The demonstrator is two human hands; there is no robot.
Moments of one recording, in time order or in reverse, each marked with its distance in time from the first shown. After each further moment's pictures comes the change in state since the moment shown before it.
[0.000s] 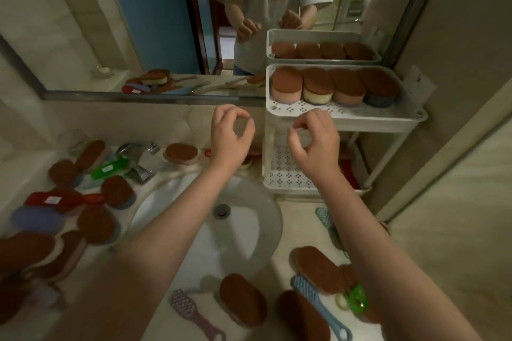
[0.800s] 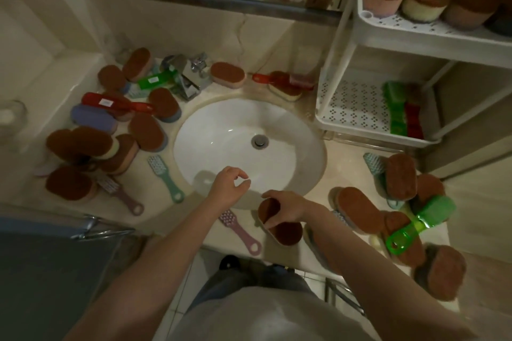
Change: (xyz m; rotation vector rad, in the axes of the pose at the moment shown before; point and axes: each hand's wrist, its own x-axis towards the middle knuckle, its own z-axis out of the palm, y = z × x) left_hand -0.219 -0.156 -0.071 0.200 -0.549 -0.643; right_hand -0.229 -0.045 0.098 0.164 -1.674 0.514
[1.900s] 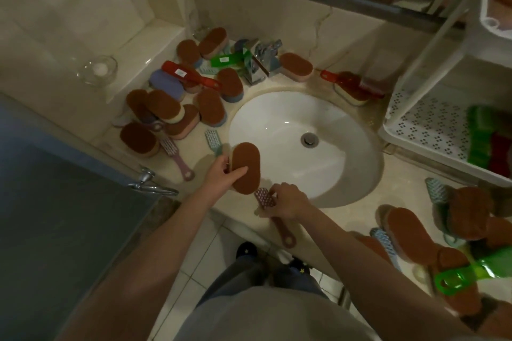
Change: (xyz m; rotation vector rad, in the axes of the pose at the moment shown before) left_hand -0.054 -0.053 -0.067 -0.639 0.285 -0.355; right_hand 0.048 -0.075 0.049 -0.298 0.091 -0.040
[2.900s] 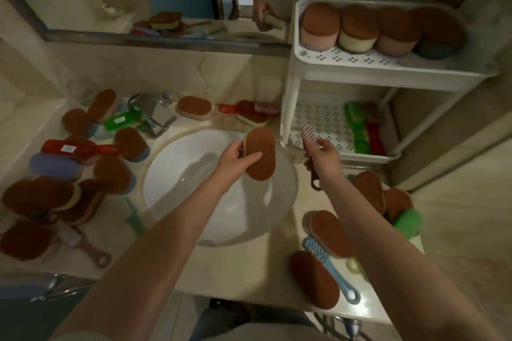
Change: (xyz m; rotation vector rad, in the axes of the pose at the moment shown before) left_hand 0.035 0.126 0.196 0.143 -0.378 0.183; right_hand -0.071 0.166 -0.156 1.348 0.940 0.345
